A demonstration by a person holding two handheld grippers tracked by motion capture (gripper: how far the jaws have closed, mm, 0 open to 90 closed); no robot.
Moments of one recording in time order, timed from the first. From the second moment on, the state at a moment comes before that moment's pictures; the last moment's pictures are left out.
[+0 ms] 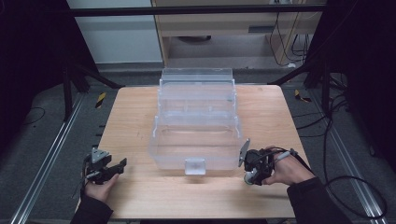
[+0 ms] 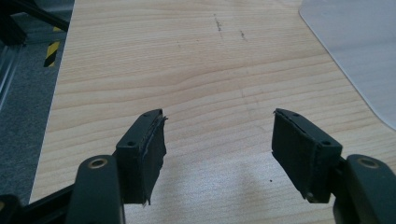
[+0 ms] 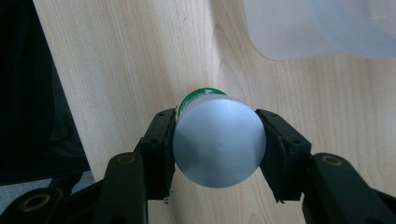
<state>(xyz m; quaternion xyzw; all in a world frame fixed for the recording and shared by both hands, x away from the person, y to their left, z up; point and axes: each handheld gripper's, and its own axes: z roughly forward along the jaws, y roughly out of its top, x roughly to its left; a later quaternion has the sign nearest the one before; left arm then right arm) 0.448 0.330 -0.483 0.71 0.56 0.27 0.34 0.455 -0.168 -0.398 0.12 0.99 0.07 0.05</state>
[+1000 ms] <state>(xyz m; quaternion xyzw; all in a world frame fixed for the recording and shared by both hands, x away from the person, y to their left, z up) 0.448 0.330 -0.484 0.71 0.56 0.26 0.34 0.472 -0.164 -0.316 0.13 0.98 0.11 0.07</state>
